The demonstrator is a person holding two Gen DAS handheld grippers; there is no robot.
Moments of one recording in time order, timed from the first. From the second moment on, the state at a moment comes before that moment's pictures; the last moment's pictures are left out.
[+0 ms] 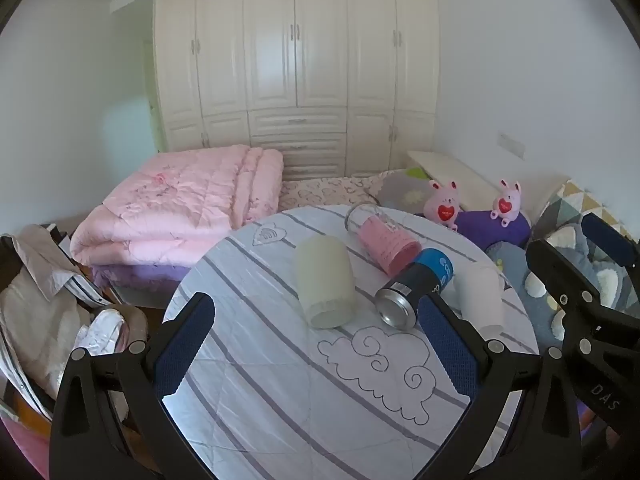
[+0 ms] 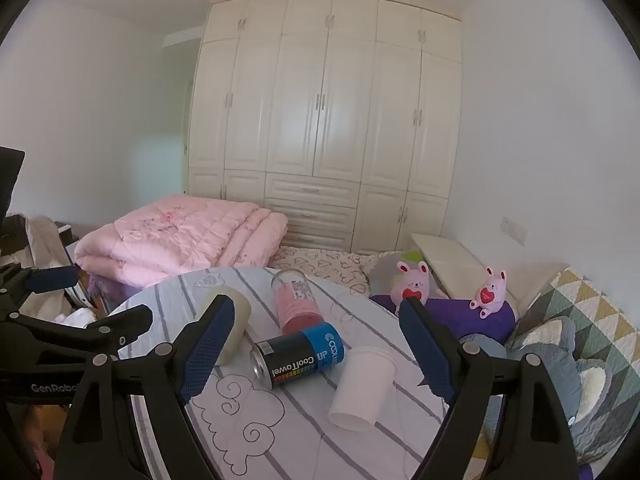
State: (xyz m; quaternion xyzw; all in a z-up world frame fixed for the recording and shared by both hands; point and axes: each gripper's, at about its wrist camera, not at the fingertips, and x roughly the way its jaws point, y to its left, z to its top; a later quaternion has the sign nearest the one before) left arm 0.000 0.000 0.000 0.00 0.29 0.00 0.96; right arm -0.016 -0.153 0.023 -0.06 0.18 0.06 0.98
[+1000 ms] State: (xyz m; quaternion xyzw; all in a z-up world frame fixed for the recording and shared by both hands) left arm 0.009 0.000 -0.020 0.00 0.31 0.00 0.95; right arm -0.005 -0.151 0.015 -0.06 0.20 0.06 0.98
